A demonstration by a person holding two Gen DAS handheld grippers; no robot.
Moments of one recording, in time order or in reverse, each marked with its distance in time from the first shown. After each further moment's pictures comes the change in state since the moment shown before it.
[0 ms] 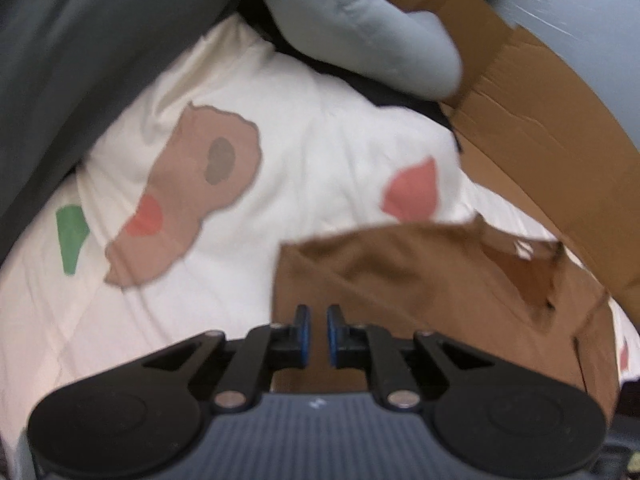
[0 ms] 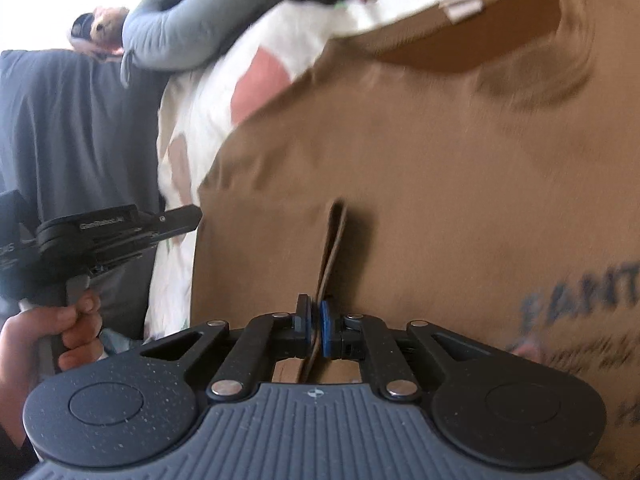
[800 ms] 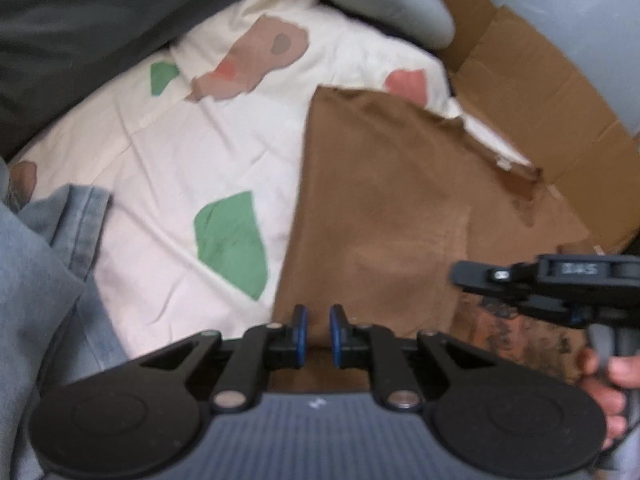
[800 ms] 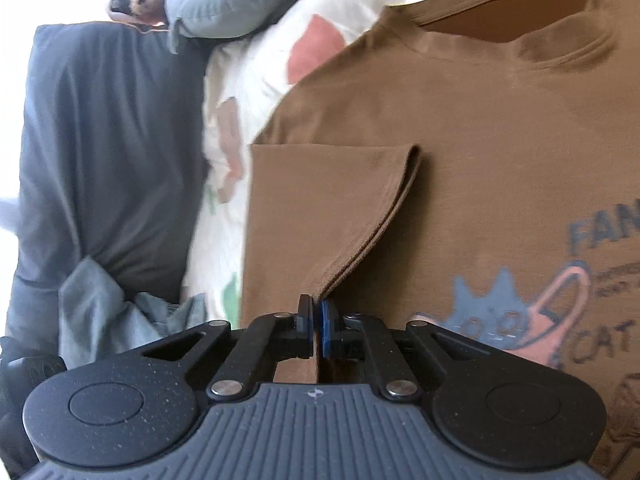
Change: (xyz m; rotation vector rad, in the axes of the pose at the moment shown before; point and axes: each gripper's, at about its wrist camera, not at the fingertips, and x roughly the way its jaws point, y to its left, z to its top) left arm -0.060 -0.008 -0.132 -0.109 0.004 0.059; right arm -0.020 0.024 -0.023 -0.040 0.042 0.025
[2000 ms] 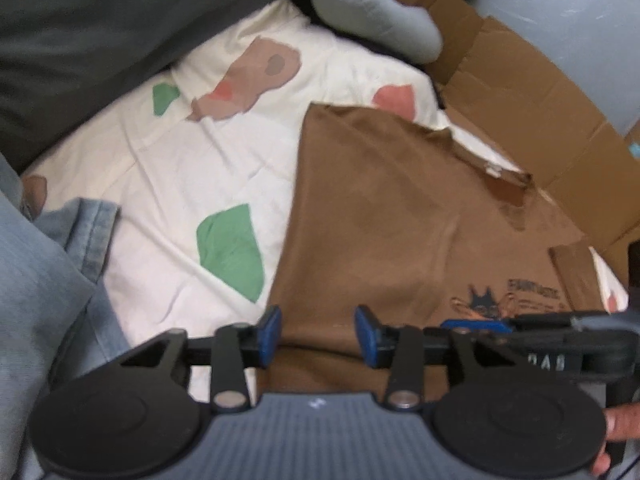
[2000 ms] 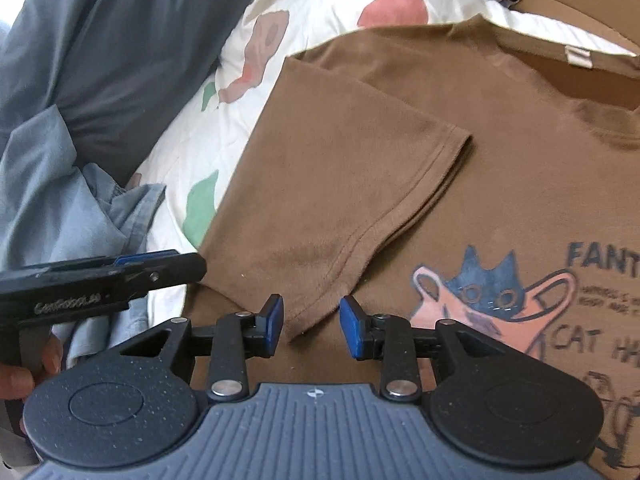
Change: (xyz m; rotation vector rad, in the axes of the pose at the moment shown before) left arm -0.030 -0.010 -0.007 0.021 -0.087 -0.021; right arm 0.001 0.055 -0.029 -0.395 0.119 -0.205
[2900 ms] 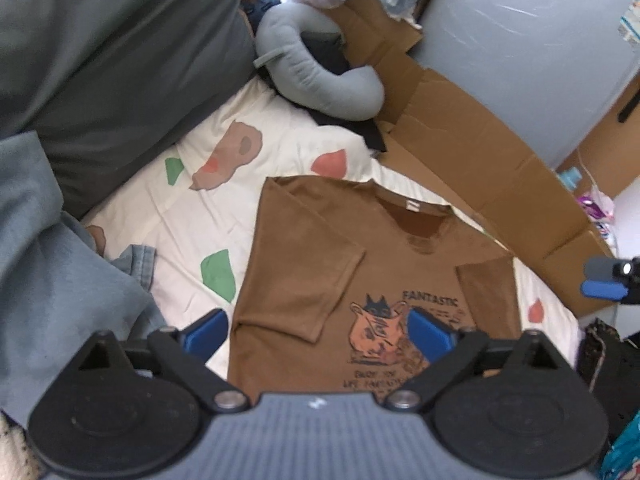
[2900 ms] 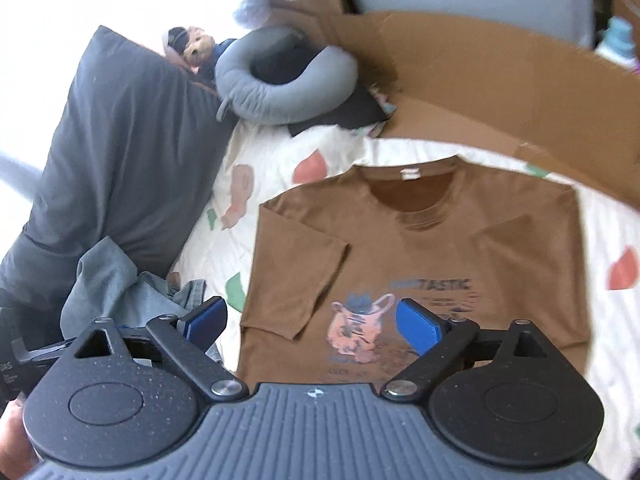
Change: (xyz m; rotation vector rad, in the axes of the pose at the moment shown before) left arm -0.178 -0.077 0.044 0.004 0.010 0.016; right arm -0.309 -0.007 0.030 0.216 -0.131 -0.099
